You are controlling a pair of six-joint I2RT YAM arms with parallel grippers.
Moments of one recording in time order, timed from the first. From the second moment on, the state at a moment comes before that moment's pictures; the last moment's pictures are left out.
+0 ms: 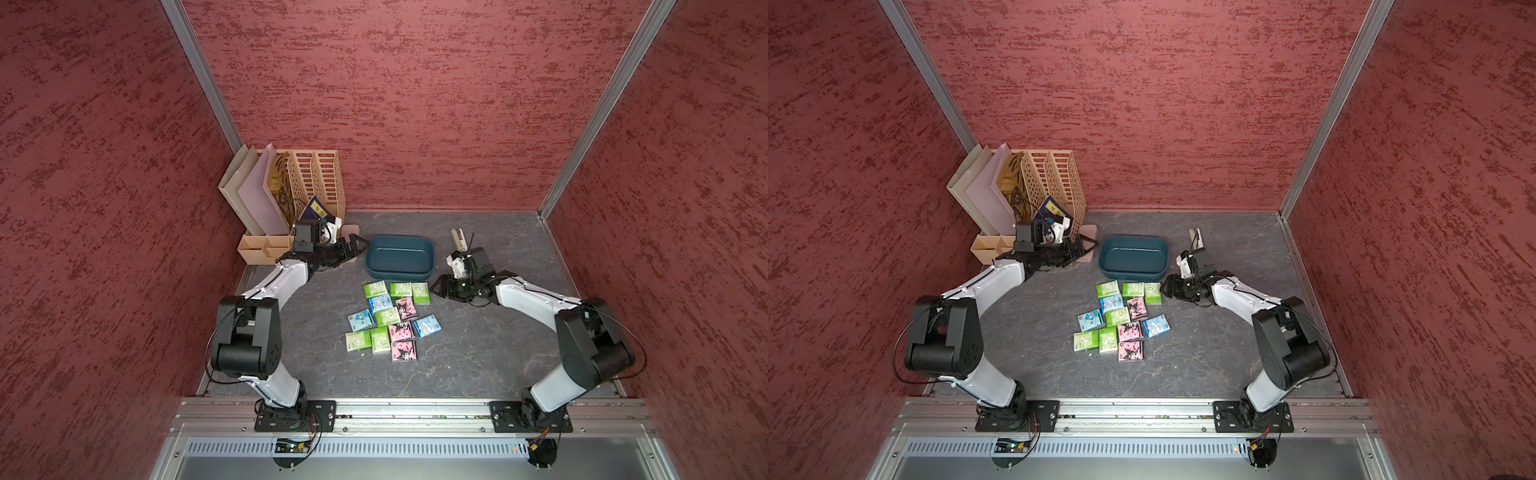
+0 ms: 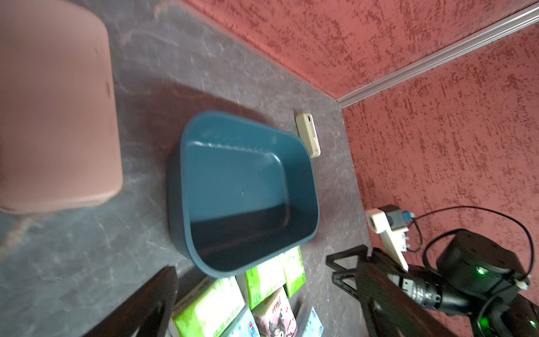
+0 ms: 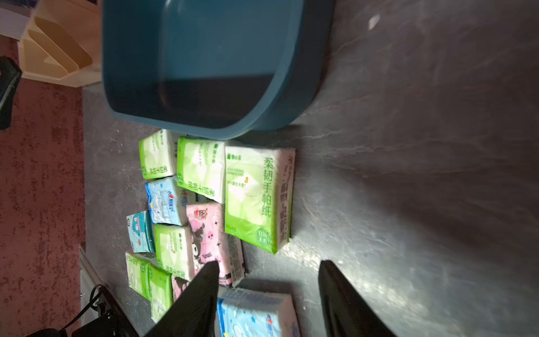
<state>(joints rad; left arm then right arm) -0.07 1.61 1.02 -0.06 0.71 -0.54 0.41 1.65 0.94 -0.25 -0.43 0.55</state>
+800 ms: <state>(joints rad) -0.08 1.58 0.97 0.06 0.74 -0.56 0.45 1.85 1.06 -0.23 -0.37 0.58</state>
